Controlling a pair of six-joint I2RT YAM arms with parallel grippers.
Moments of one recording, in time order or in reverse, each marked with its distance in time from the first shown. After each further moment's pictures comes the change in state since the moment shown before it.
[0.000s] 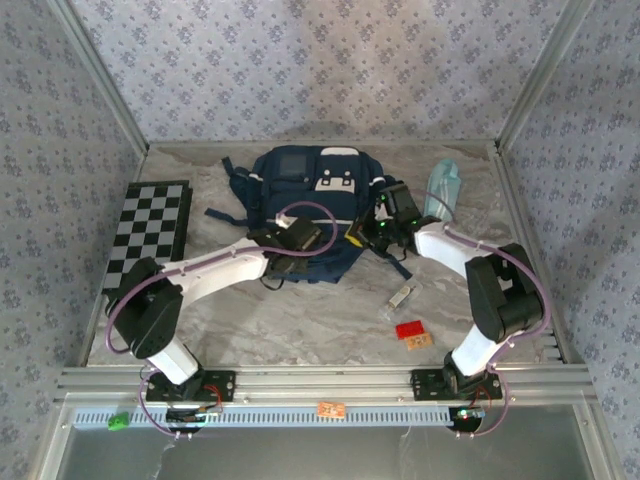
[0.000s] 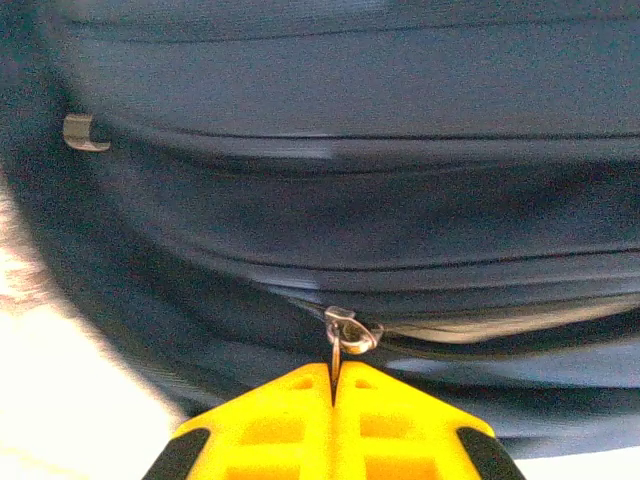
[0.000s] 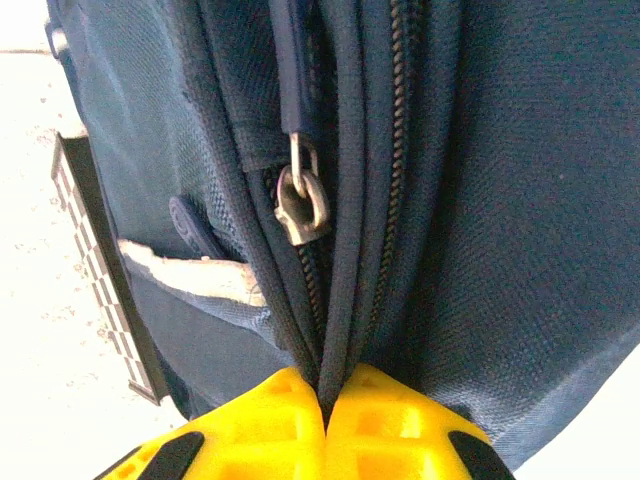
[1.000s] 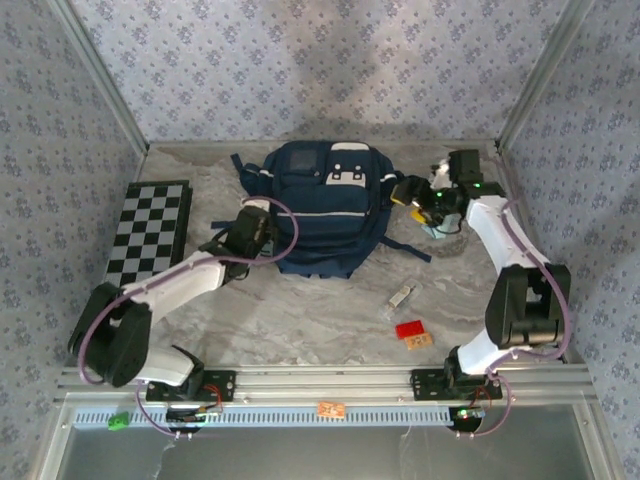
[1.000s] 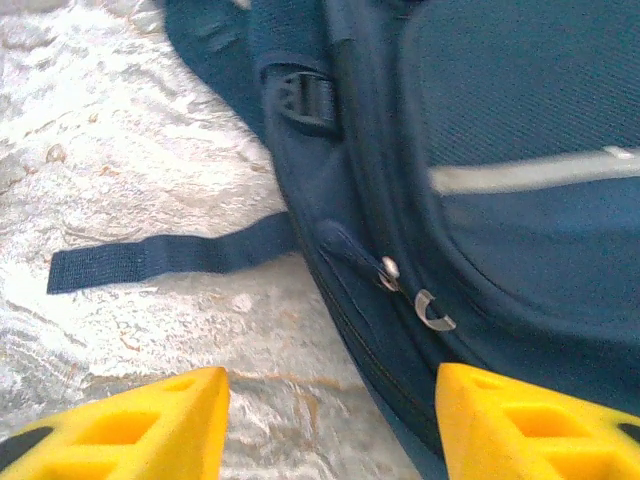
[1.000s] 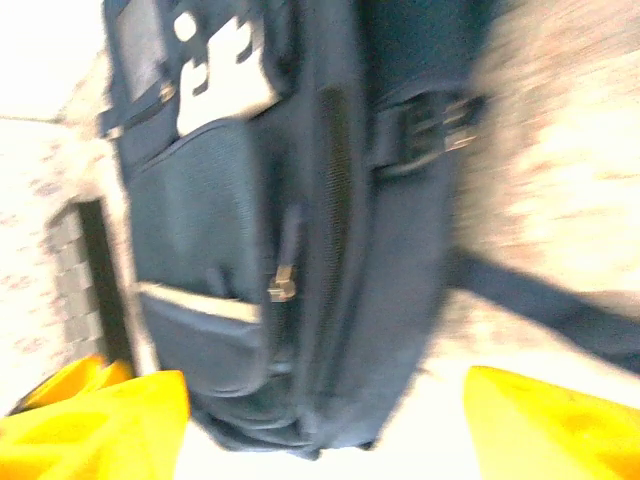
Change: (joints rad) left arm 0.224 -0.239 -0.302 0.507 0.013 0.423; right arm -0.343 -0.097 0.269 -0.486 -0.013 -0.441
